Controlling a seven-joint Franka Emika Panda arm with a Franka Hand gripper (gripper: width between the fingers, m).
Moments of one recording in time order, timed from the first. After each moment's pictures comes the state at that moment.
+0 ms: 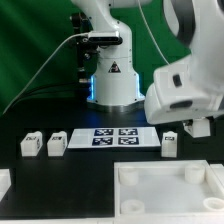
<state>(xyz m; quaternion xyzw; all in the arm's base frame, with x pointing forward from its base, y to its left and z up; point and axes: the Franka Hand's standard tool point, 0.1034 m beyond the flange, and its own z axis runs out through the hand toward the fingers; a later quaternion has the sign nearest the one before) 0.474 0.141 0.102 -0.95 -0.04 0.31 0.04</state>
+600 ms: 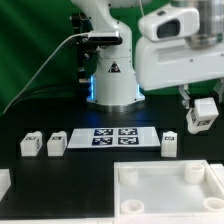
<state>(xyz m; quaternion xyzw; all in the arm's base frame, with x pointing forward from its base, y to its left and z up) 0.548 0.108 0.154 -0.99 -0.09 0.03 0.06</state>
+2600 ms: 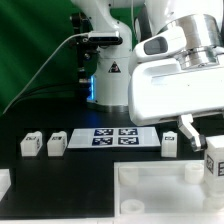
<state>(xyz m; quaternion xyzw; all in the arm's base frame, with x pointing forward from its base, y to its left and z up) 0.621 0.112 0.110 -0.95 -0.08 -0.30 0.05</state>
